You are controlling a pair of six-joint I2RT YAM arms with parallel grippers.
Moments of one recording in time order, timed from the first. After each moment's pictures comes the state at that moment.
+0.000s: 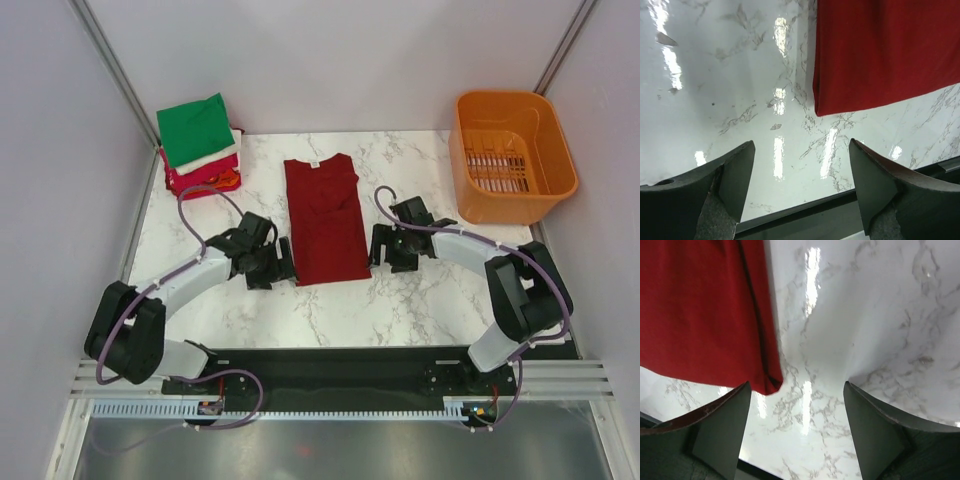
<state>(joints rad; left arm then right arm) -0.47 1.38 0.83 -0.55 0.12 -0.64 0.40 1.64 0.91 -0.40 -0.23 0.50</state>
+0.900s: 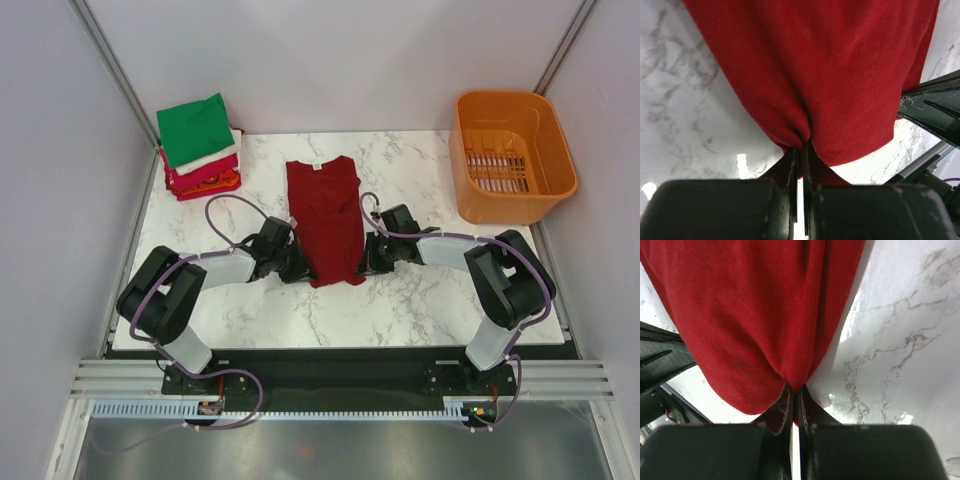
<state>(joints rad) -0.54 1.63 0.72 -0.02 0.28 -0.79 0.48 1.74 0.86 -0.13 -0.41 0.58</state>
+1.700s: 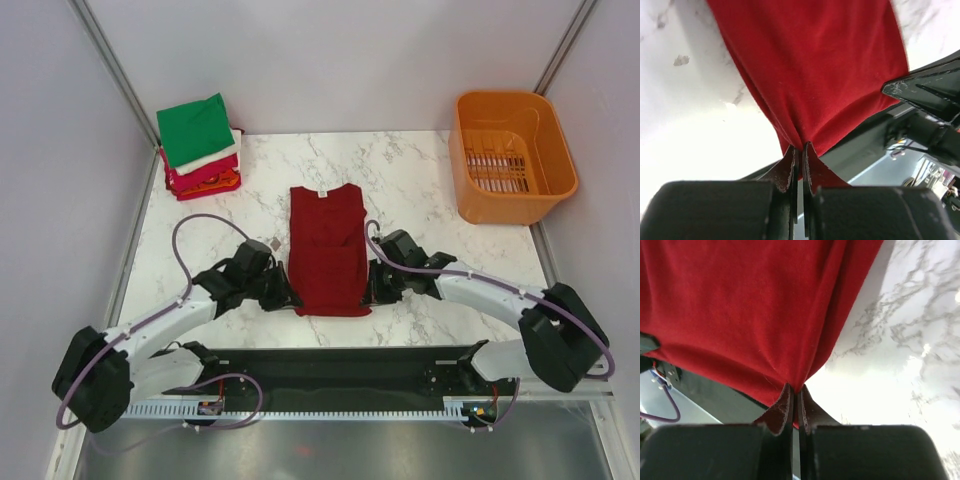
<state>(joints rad) -0.63 1.09 0.54 -0.34 0.28 -0.86 0.67 1.36 0.69 -0.34 -0.31 0.68</state>
